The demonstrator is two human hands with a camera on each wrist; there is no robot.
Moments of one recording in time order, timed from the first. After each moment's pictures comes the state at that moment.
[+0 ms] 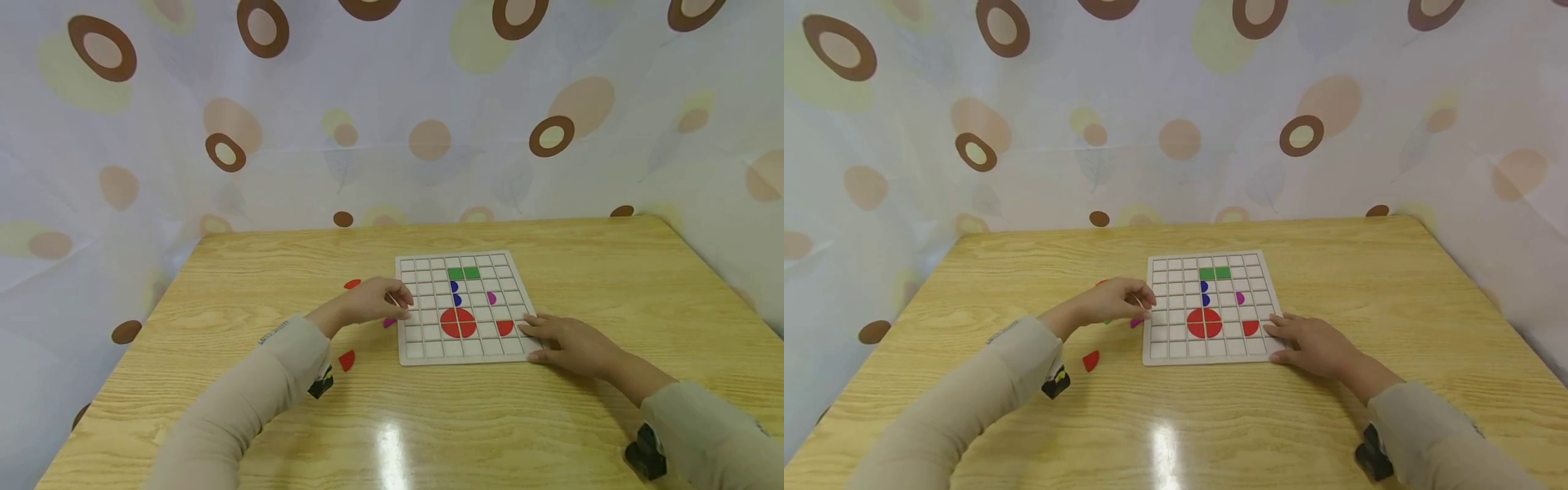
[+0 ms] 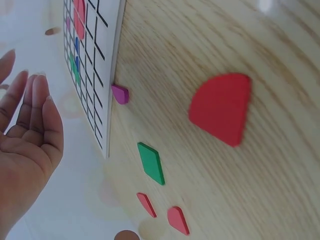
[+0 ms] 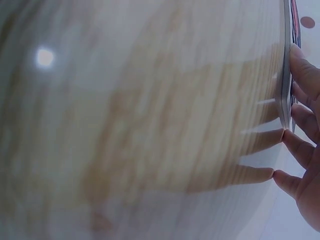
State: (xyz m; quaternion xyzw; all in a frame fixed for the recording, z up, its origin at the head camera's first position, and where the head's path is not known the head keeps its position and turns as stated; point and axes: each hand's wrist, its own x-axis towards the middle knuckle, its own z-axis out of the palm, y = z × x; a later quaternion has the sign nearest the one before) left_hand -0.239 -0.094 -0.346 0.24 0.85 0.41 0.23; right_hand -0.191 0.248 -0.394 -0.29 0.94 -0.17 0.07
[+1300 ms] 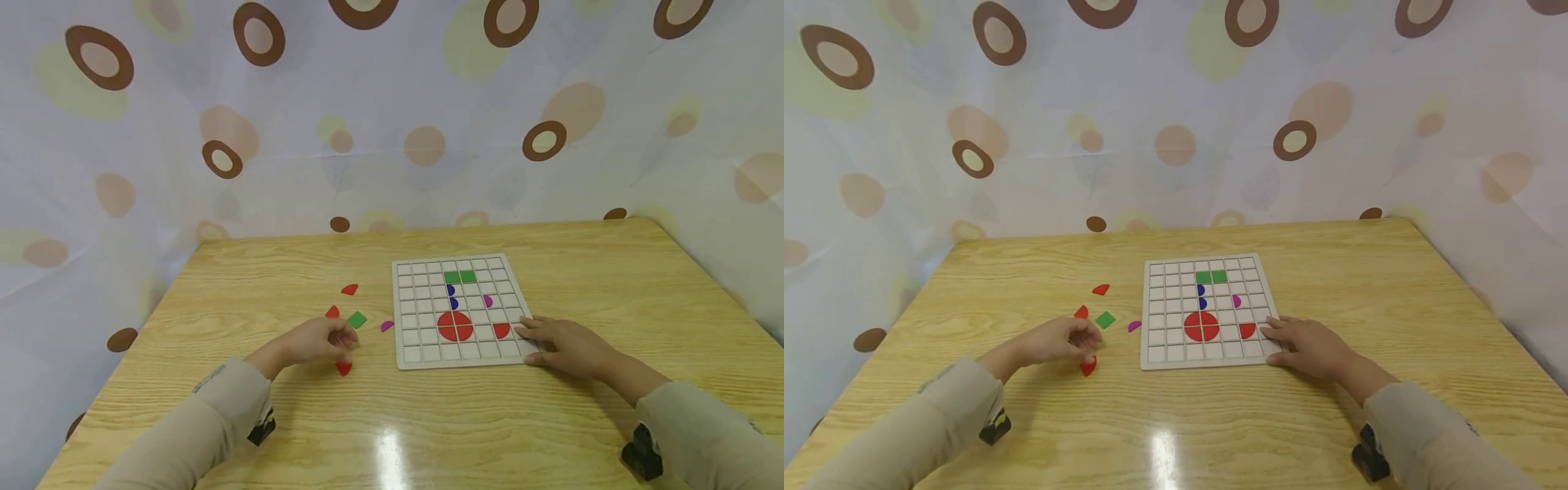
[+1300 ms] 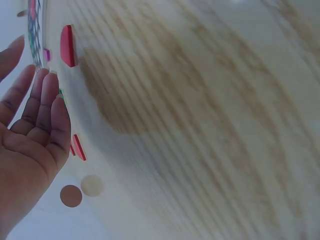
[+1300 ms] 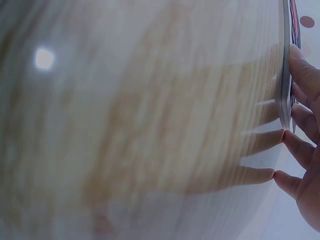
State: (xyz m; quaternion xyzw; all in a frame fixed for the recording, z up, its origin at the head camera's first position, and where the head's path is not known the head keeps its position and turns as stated) left_hand -0.204 -0.170 -0.373 0.21 0.87 0.38 0.24; right_hand -0.190 0.248 -0.396 -0.29 0.94 -0.16 0.06
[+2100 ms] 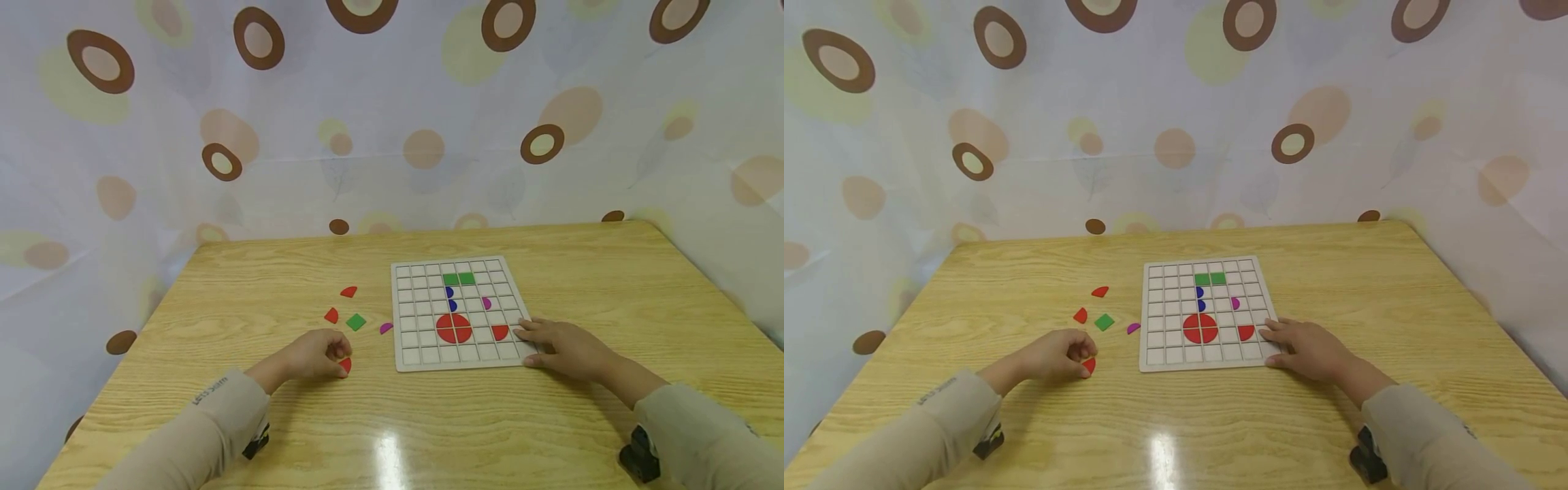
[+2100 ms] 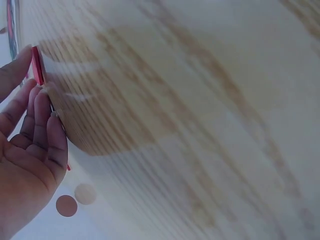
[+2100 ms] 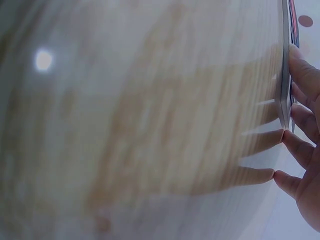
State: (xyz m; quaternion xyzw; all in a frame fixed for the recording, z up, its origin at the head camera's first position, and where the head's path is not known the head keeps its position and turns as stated) left_hand -0.194 -0.170 -0.385 0.22 0.90 0.33 0.19; right_hand -0.190 0.249 -0.396 -0.29 0.94 -0.17 0.06
